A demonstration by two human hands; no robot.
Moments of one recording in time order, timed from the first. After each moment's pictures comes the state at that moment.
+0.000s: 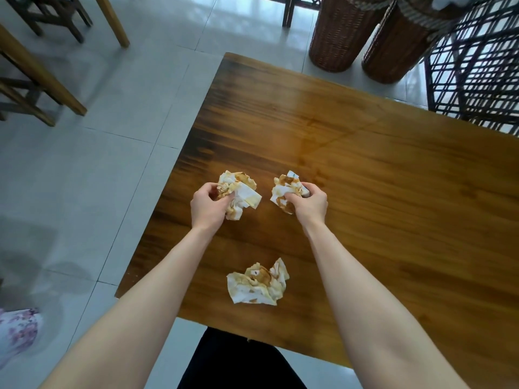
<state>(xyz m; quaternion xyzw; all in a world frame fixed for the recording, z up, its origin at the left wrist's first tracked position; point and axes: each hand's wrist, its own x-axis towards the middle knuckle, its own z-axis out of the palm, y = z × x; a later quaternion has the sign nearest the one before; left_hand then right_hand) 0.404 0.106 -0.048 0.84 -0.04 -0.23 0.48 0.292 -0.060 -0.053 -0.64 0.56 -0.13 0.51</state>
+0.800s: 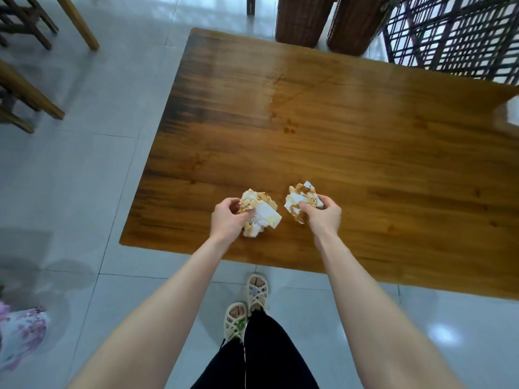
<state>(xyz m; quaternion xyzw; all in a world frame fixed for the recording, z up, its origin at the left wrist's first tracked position) 0.258 0.164 -0.053 0.81 -0.09 -0.37 0.44 0.120 0.021 -0.044 -0.52 0.64 -0.19 0.54</state>
